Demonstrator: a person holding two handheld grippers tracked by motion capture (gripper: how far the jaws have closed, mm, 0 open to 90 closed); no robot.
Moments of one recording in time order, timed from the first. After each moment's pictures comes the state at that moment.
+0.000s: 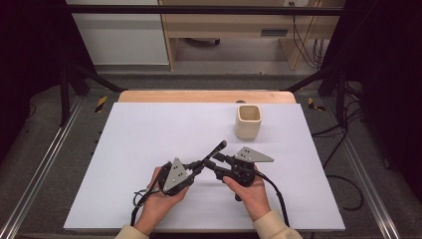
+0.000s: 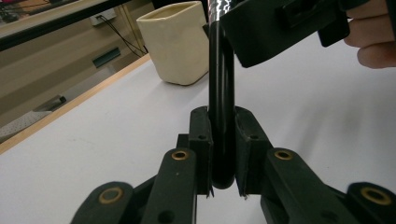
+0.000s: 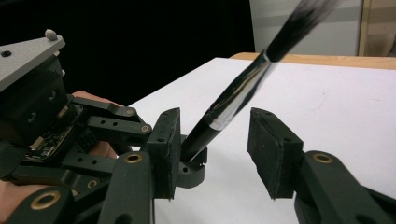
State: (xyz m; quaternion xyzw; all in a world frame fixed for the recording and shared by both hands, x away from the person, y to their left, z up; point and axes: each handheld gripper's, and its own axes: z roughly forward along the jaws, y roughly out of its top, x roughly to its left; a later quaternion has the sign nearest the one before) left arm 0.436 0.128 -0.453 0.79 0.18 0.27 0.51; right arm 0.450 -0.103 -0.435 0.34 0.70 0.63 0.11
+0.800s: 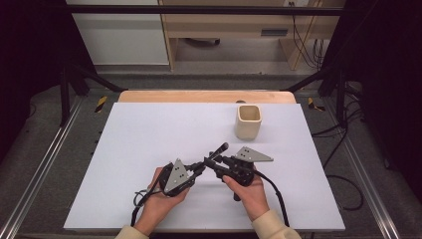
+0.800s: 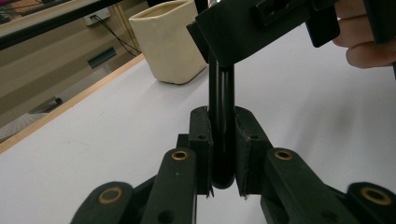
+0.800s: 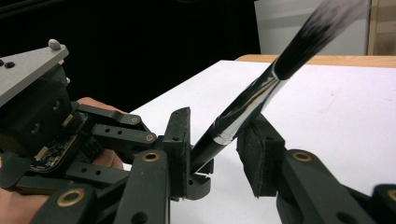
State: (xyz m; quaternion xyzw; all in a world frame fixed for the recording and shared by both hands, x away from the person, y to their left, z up) left arm 0.435 0.126 -0.453 0.80 0.17 0.27 0.51; right arm 0.452 -0.102 -0.437 0.34 0.69 0.63 0.09
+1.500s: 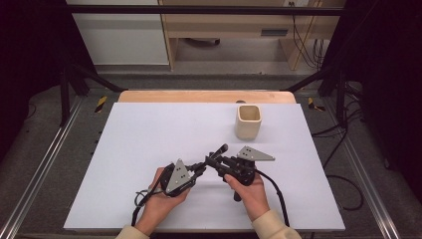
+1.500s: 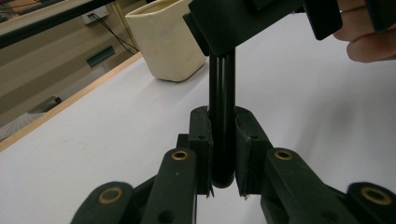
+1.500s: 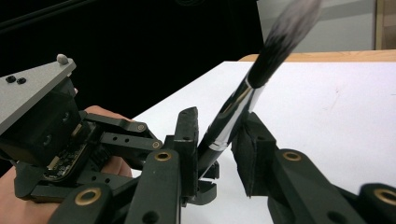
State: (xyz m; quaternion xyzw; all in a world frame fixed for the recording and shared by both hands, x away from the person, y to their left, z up) left arm 0.436 0.124 -0.456 0.80 0.16 0.28 0.50; right arm 0.453 -0.105 -0.437 0.34 0.68 0.64 0.07
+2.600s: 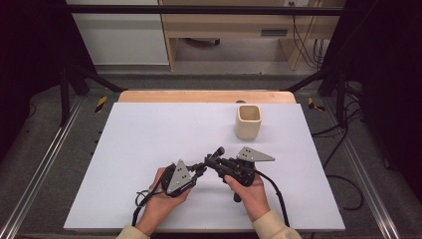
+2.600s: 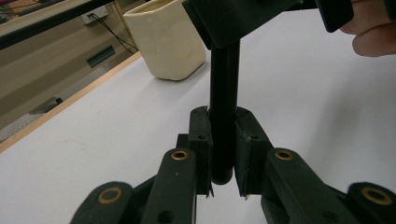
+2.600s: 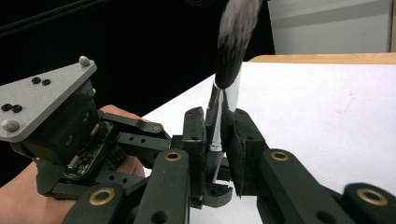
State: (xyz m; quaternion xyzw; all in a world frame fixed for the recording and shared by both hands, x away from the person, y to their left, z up) left arm 0.436 0.123 -0.457 0.80 0.16 0.28 0.50; right arm 0.451 -0.104 -0.435 0.33 0.68 0.65 0.06
